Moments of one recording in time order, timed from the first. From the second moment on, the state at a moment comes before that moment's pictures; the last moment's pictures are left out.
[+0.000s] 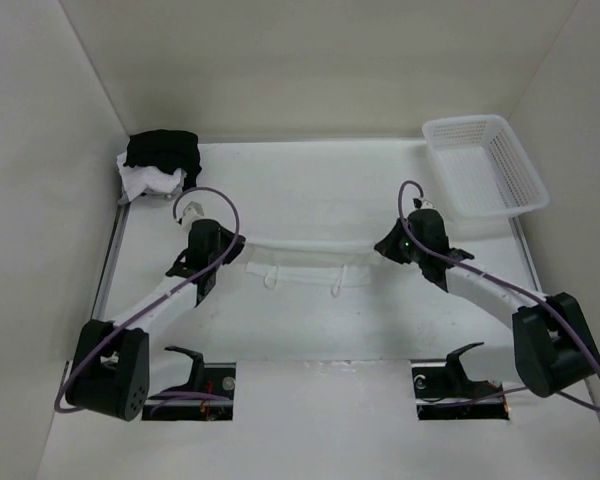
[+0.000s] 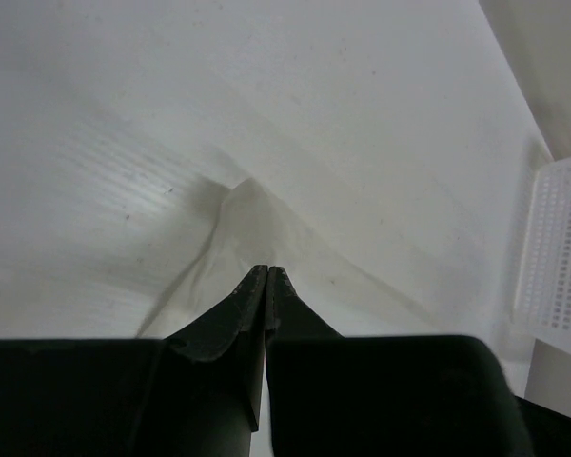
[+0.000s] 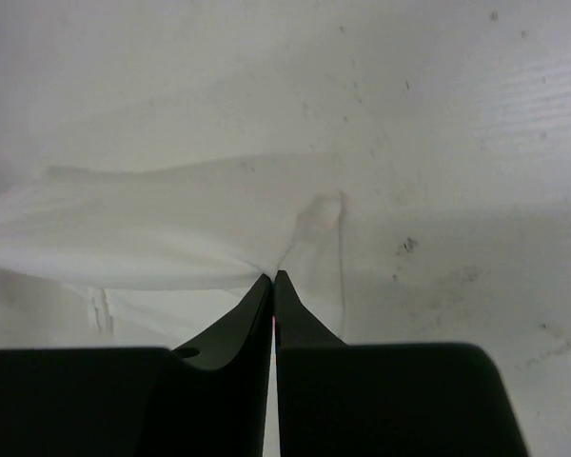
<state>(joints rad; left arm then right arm) -0.26 1.21 0.53 0.16 -0.12 -0.95 0.36 1.31 0.66 0.03 -0.06 0.72</state>
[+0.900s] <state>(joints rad) -0.24 0.78 0.14 0.11 -0.09 -0.95 0.74 1.09 0.37 -0.10 0.11 0.91</state>
